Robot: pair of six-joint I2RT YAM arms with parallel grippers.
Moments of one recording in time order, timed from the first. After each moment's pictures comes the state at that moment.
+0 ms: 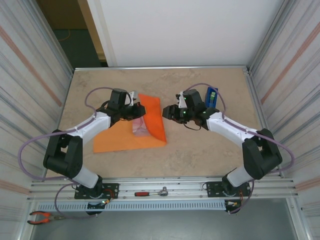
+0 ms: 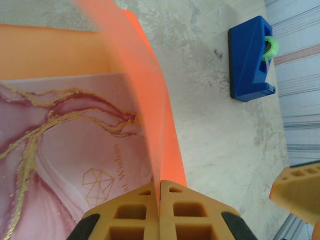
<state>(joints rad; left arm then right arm) -0.37 1.53 0.96 -0.18 0.46 -0.57 0.57 1.53 1.01 -0.17 -0.45 0.79</state>
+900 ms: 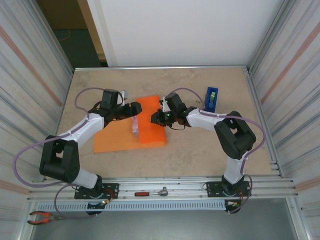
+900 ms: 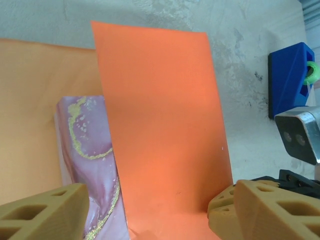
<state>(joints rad) -0.29 1.47 0.93 -0.25 0.36 -0.52 0.67 1.85 1.14 -0.05 -0.50 0.84</state>
